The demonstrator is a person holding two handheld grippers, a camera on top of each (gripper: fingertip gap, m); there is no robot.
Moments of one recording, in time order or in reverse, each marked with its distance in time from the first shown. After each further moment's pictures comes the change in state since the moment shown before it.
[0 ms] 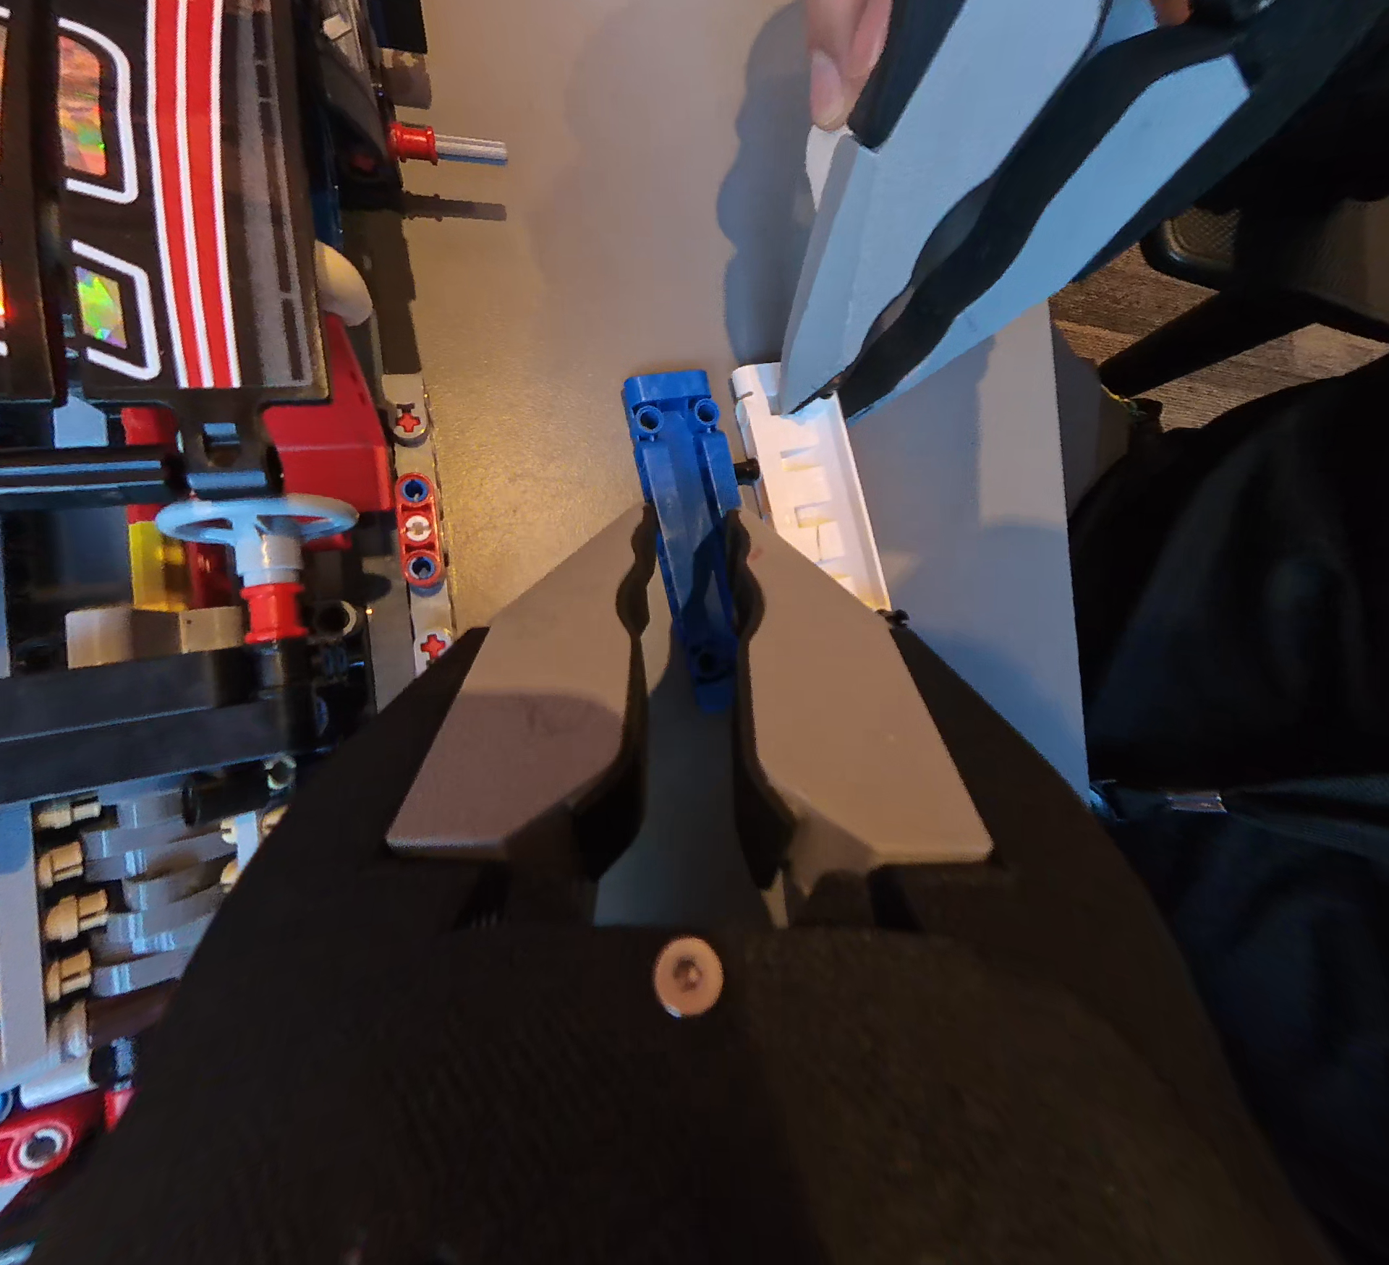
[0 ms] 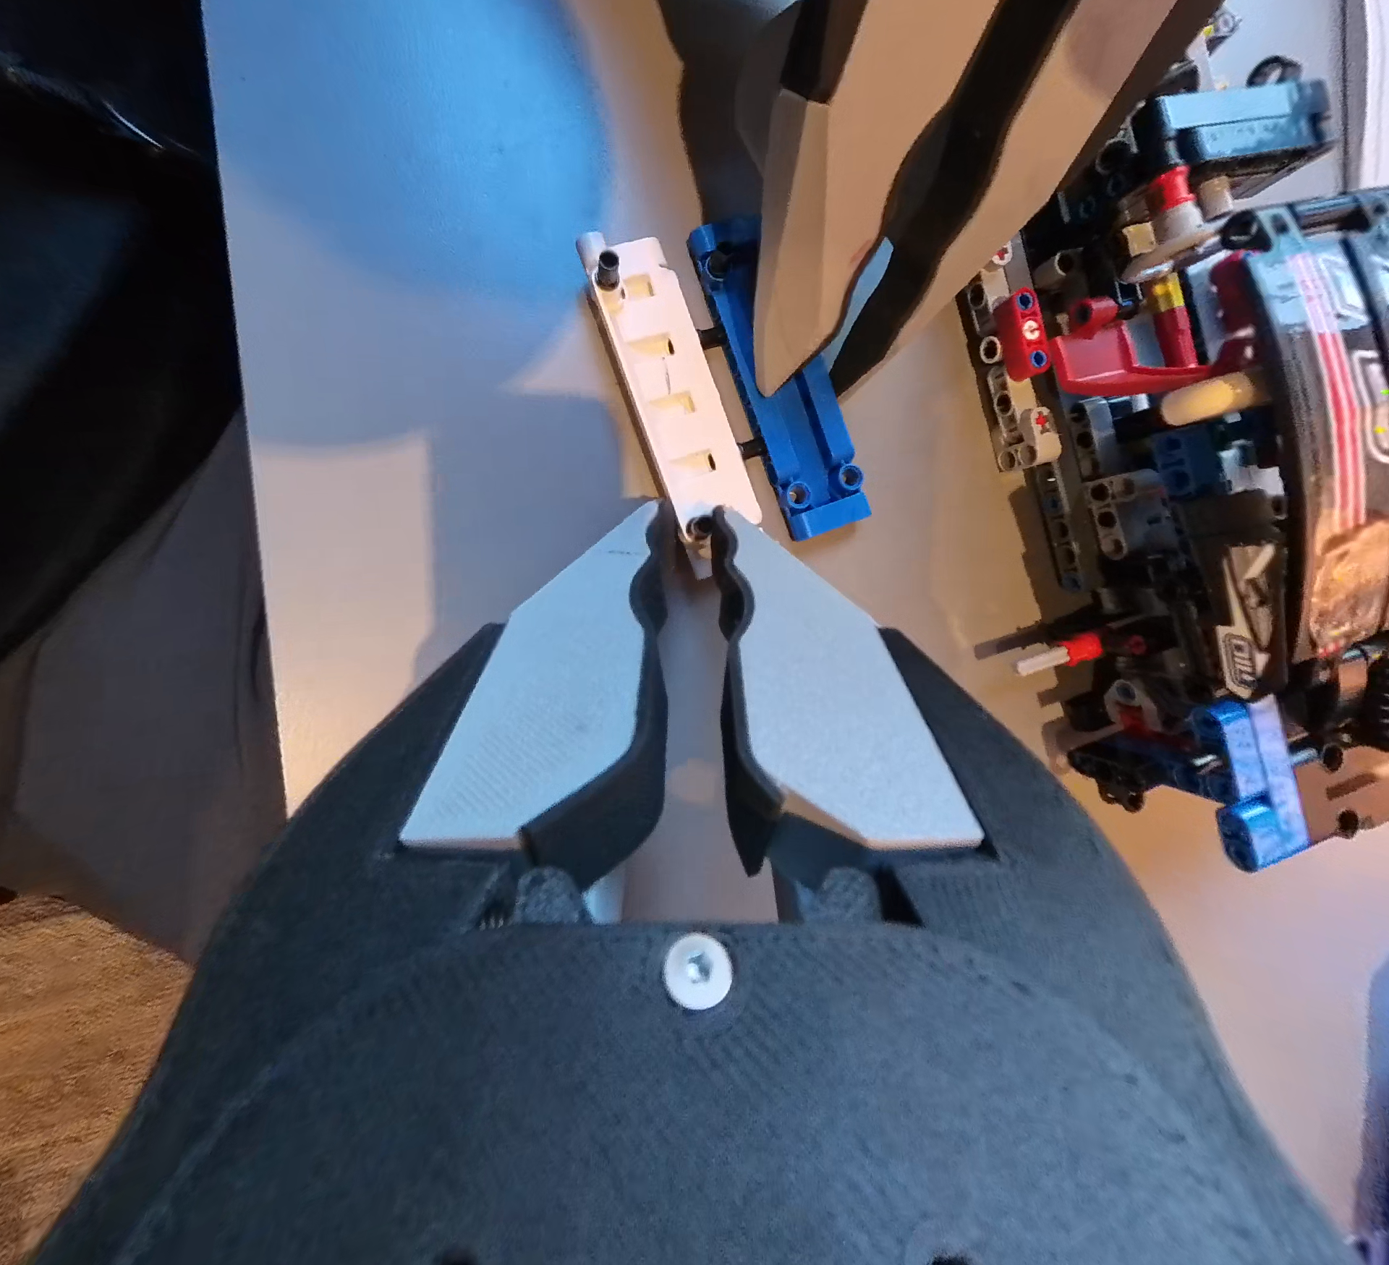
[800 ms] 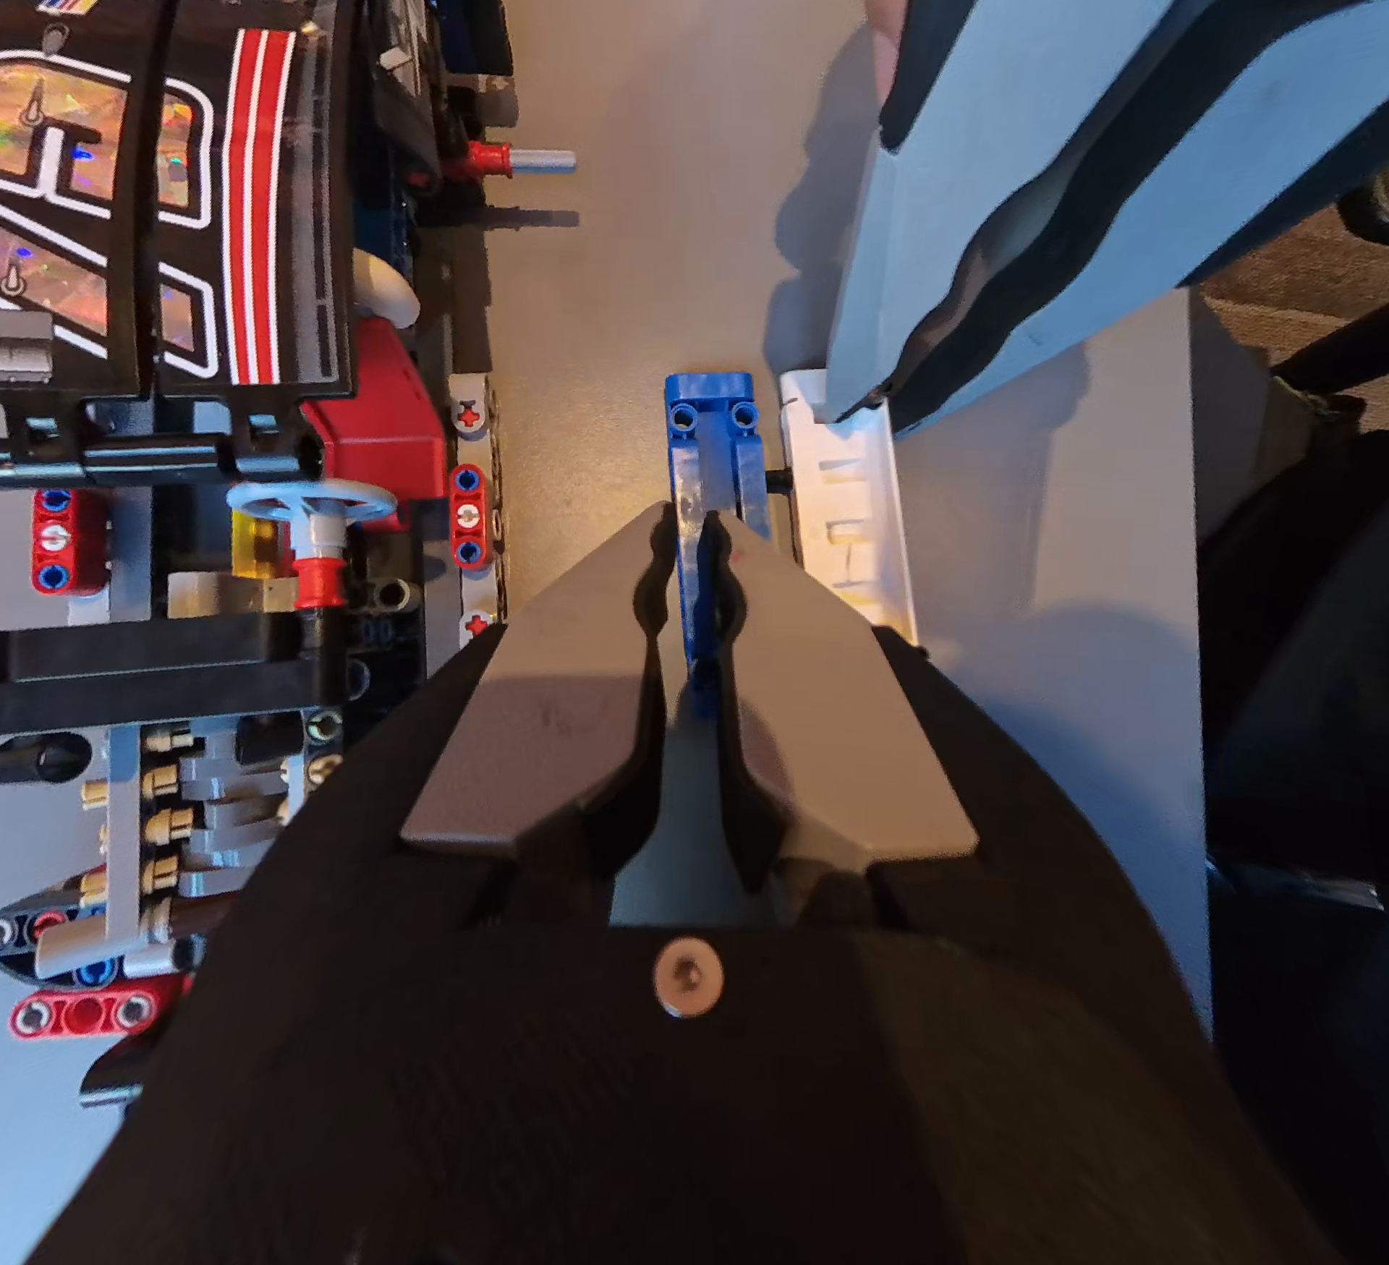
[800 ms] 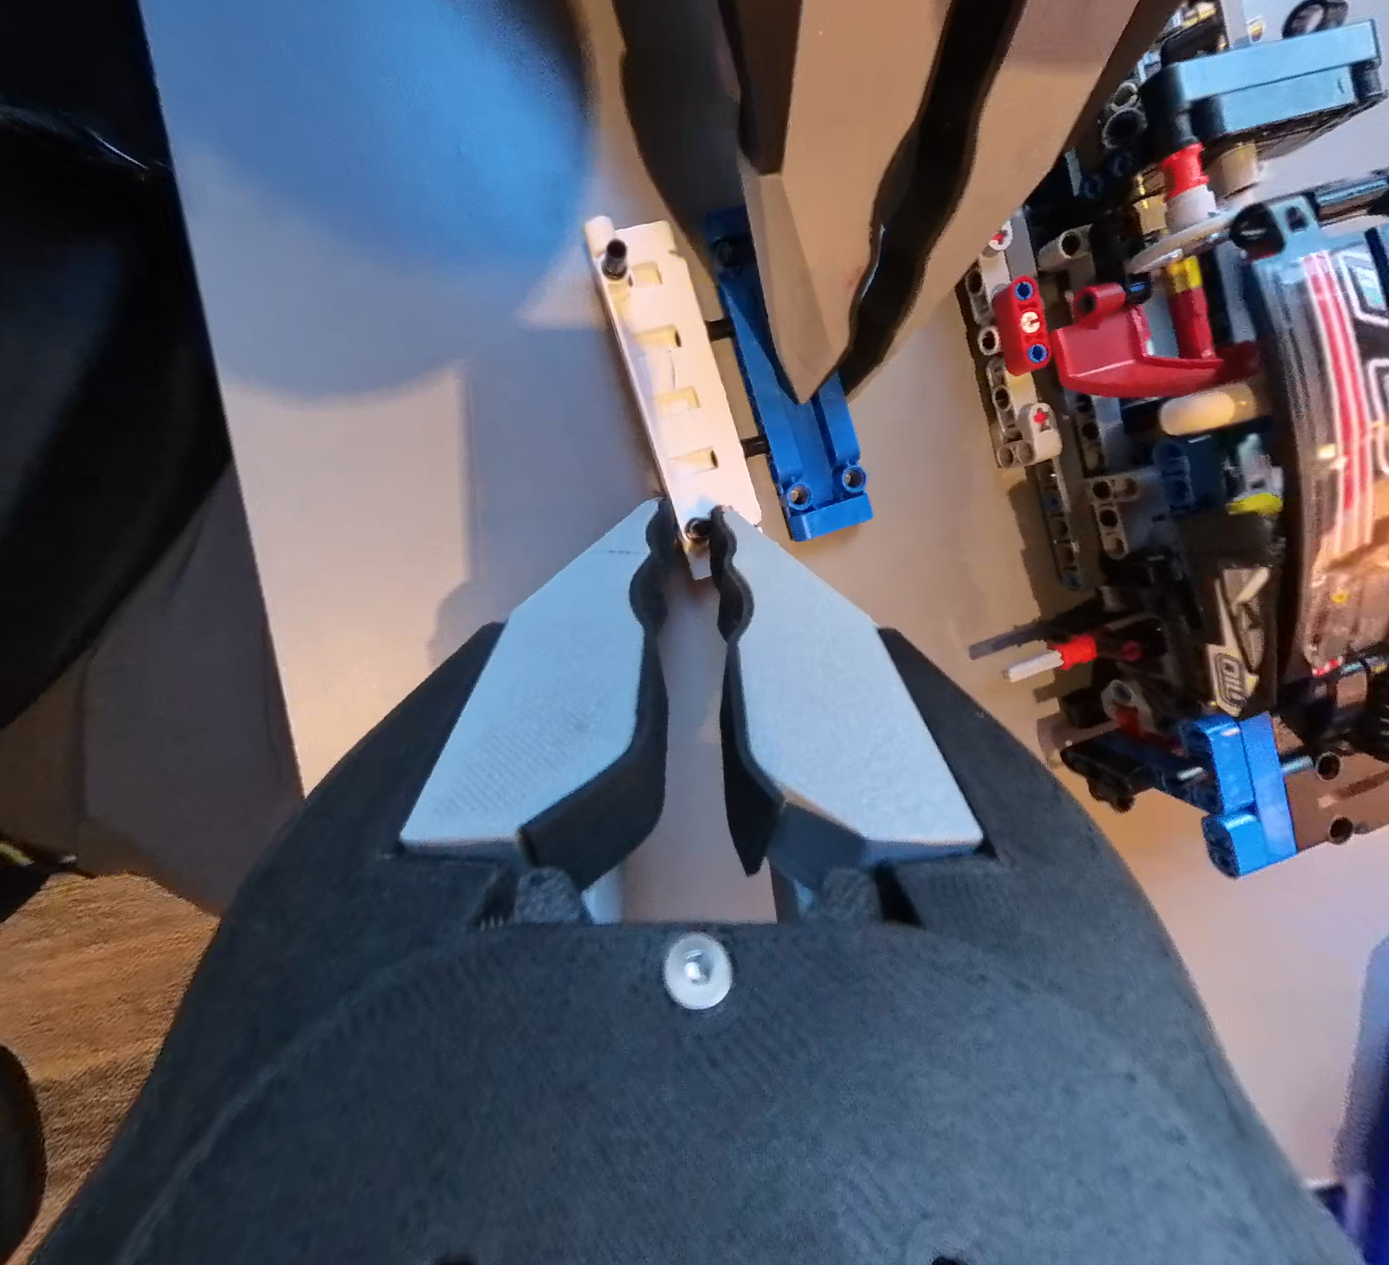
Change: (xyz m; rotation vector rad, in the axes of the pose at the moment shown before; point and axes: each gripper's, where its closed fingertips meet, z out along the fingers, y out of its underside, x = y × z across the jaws) left arm -0.013 0.000 0.000 0.002 -0.196 0.066; right arm 0.004 -0.003 0.003 -0.097 -0.020 0.054
